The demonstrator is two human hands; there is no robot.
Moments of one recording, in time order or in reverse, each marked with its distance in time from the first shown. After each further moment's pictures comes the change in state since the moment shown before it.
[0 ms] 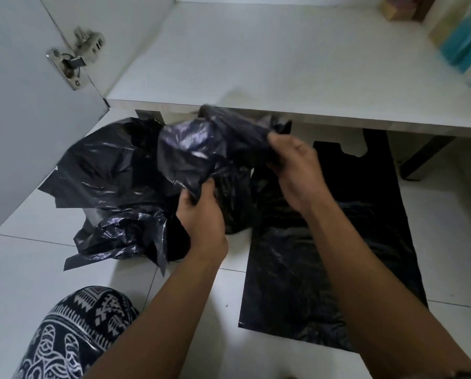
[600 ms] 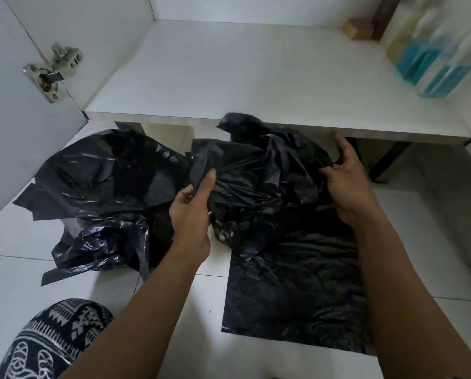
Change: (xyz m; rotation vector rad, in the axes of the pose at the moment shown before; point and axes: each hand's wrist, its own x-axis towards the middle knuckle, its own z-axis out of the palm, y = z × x) left_hand -0.015 0.018 0.009 0.049 -0.302 -0.185; right_hand -0.032 -0.054 -0.099 -0.465 0.321 0.086
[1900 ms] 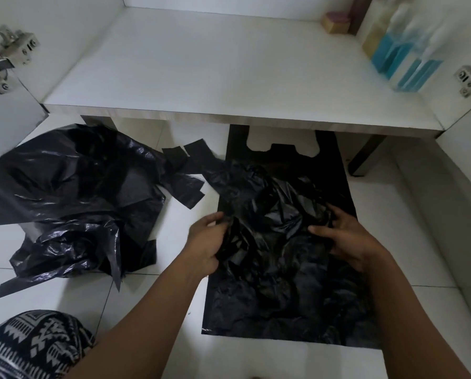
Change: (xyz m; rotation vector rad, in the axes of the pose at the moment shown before) left_hand 0.016 -0.076 0.006 0.225 -0.122 -0.372; right_hand -0.033 0.098 -0.080 -0.094 -0.122 0.318
